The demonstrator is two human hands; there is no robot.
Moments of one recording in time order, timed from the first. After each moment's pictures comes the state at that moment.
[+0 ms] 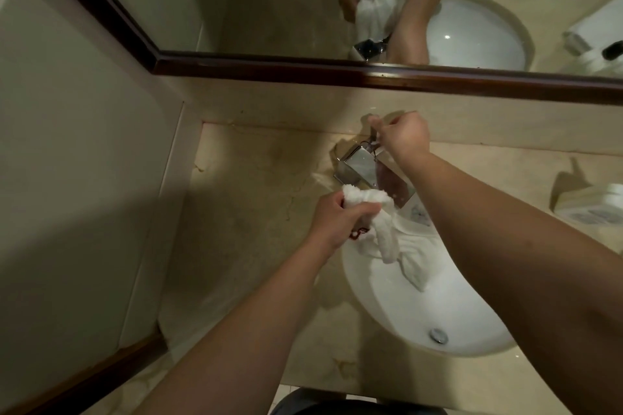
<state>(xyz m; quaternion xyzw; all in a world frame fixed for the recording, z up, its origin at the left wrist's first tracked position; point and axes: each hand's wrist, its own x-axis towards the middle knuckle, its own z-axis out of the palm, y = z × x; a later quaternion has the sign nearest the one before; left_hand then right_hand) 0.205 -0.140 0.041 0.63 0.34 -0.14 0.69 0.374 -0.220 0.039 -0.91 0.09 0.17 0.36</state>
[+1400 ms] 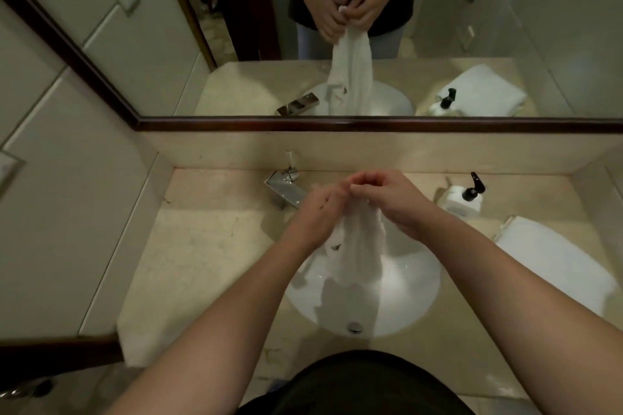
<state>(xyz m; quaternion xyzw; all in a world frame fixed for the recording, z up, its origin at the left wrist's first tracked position) 0.186 -0.299 0.176 0.82 0.05 -0.04 0.57 0.250 -0.445 0.204 -0.74 -0.13 0.28 0.60</state>
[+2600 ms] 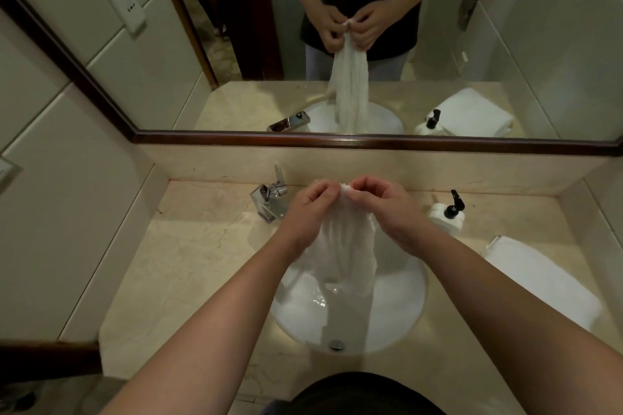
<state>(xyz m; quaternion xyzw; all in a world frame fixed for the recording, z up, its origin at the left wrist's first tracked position) 0.195 -0.334 0.204 0.74 0.11 0.01 0.67 0.252 -0.487 0.214 -0.66 -0.13 0.26 0.69</state>
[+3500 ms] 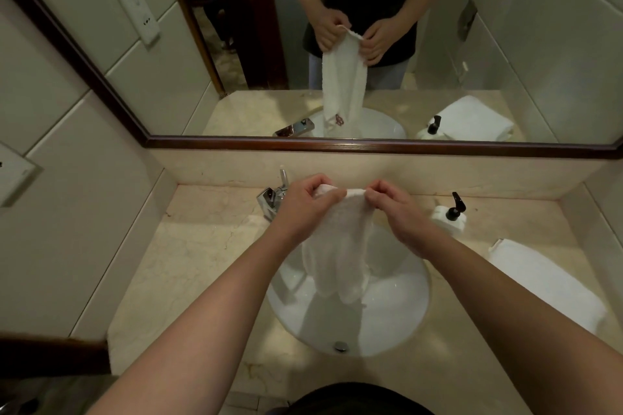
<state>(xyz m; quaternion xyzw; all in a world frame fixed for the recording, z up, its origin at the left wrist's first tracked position) 0.188 -0.325 0.226 0.79 0.13 0.05 0.60 0.250 -0.501 0.200 -0.73 -0.15 0.23 0.62</state>
